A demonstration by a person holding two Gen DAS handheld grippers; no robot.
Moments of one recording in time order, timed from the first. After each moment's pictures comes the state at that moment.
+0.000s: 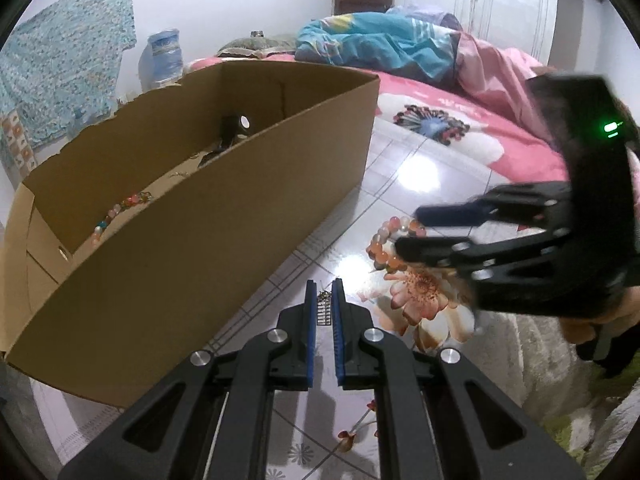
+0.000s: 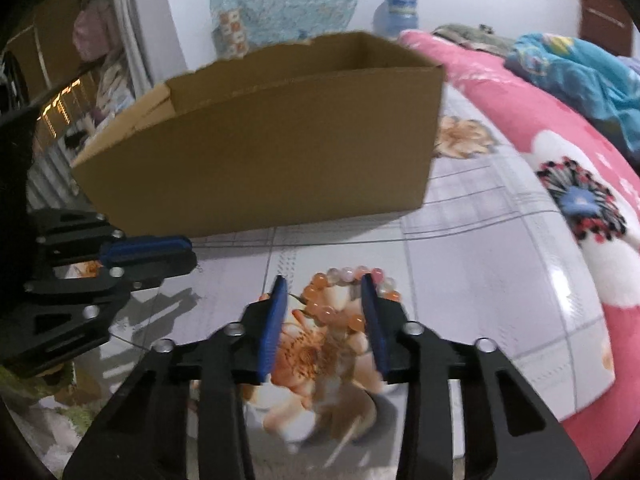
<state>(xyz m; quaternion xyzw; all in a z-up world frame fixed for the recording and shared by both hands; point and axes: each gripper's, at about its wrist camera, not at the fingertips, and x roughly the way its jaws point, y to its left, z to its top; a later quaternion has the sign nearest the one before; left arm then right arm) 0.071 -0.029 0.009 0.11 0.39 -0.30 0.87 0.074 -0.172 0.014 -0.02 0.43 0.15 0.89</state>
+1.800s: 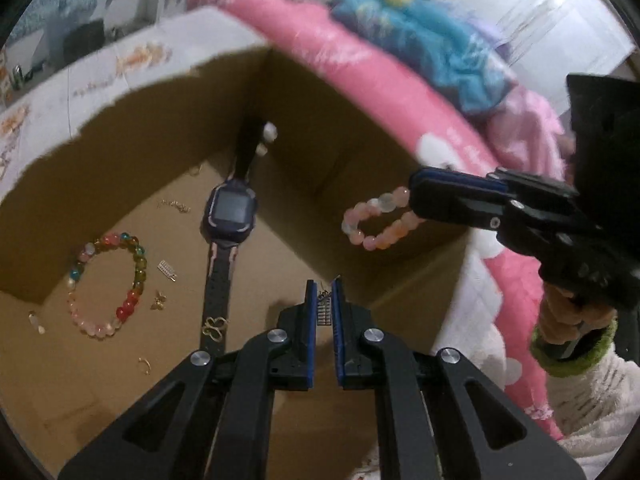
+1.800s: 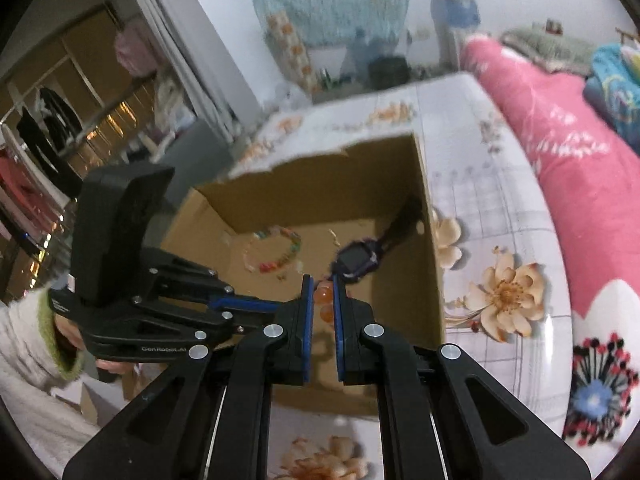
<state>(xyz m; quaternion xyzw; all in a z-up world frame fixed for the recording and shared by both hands) 0.251 -0.026 0.050 -0.02 0.56 -0.32 0.76 0.231 -0.184 0.109 0.04 0.46 0.29 0.84</state>
